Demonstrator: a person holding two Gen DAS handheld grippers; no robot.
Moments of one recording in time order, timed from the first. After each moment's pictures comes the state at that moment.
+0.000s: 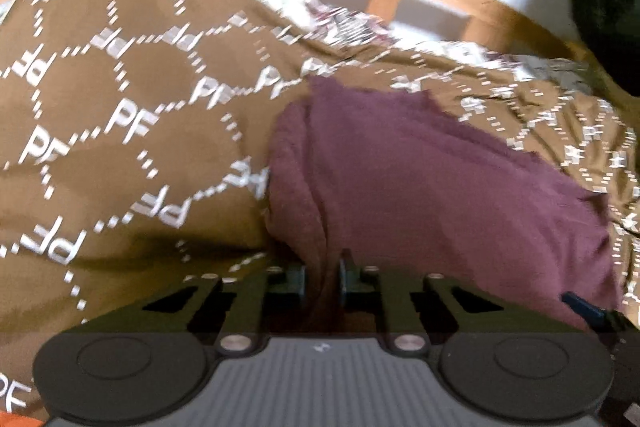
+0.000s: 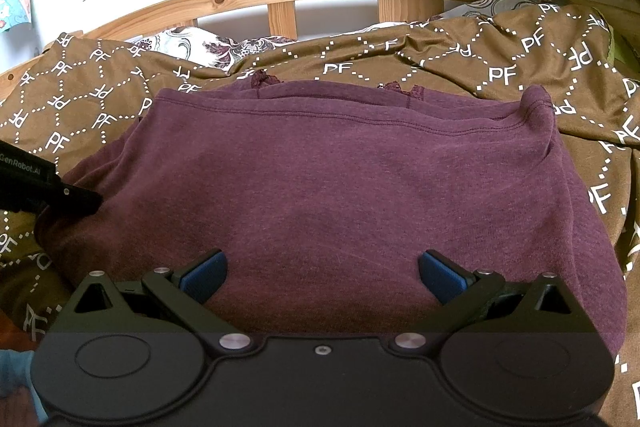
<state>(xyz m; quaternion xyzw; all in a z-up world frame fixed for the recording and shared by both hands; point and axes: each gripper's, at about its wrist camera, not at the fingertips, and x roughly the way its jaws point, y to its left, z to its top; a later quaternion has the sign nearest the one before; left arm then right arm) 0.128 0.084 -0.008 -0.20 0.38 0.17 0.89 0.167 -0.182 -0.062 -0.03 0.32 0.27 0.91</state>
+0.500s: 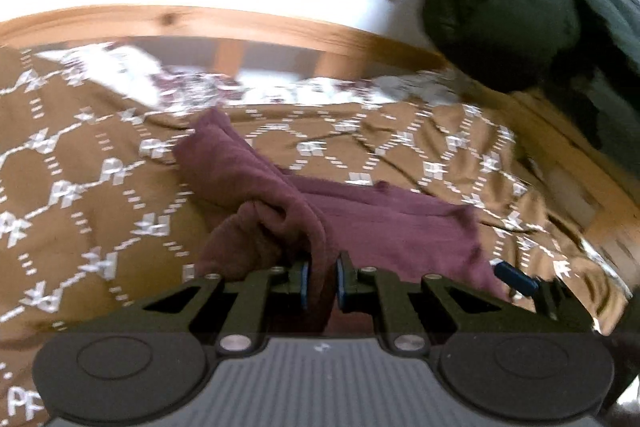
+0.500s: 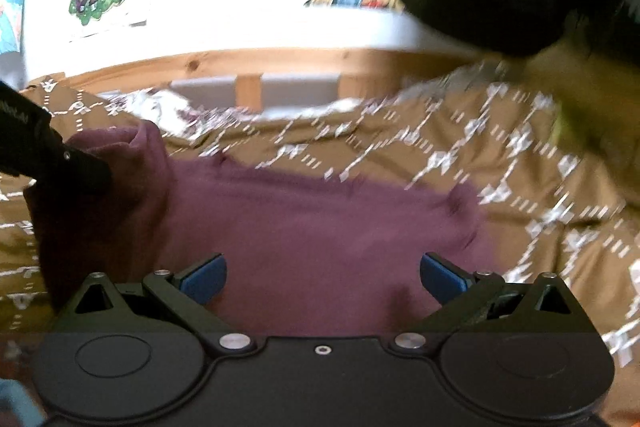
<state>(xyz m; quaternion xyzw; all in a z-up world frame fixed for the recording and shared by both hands) 0.159 0.003 0.053 -0.16 0.32 0.03 0.93 0.163 -0.214 -0.025 -0.05 0.20 0.20 0.96</state>
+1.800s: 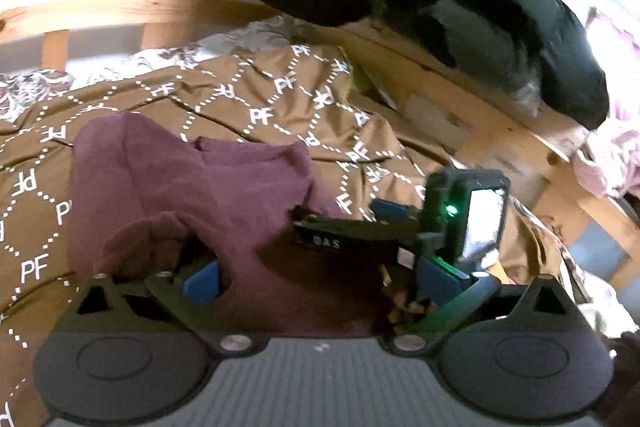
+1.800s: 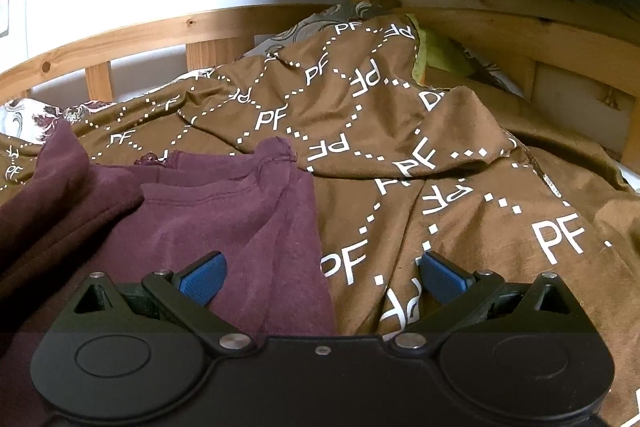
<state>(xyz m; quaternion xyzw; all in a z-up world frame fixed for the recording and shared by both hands) 0.158 -0.073 0.045 -0.11 0.34 -0.18 0.92 0.227 -0.280 -0.049 -0.01 0.27 0.06 0.96</state>
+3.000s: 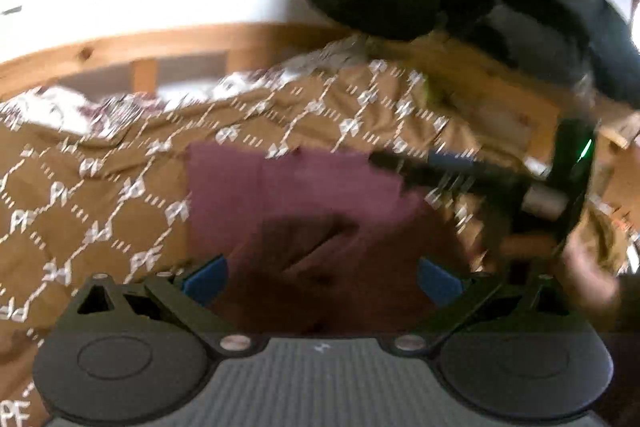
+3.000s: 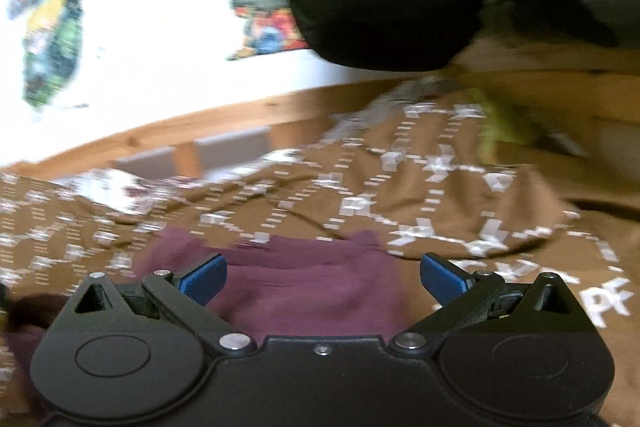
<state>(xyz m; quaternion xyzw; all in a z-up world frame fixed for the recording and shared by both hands) 0.111 -0.040 0.036 -0.06 0.32 -0.05 0.94 0.210 -0.282 -0.006 0.06 0.18 0.23 0.95</state>
